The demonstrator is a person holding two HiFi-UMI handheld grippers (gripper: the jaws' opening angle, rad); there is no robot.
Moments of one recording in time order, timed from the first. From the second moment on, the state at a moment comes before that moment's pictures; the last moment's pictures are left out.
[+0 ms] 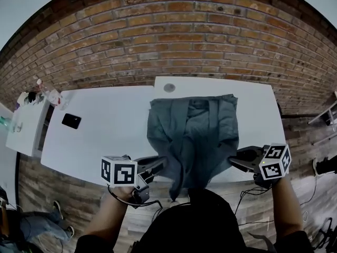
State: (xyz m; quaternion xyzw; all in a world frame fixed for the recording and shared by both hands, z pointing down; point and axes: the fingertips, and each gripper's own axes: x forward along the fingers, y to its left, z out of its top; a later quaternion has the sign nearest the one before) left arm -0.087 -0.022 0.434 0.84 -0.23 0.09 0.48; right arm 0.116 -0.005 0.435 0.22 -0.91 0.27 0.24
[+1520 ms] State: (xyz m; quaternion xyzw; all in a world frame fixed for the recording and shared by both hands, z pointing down) left arm -0.272 -0.331 0.526 0.68 -0.58 0.35 0.28; right arm 0.330 -0.345 0.472 0.60 -0.75 0.21 0.19
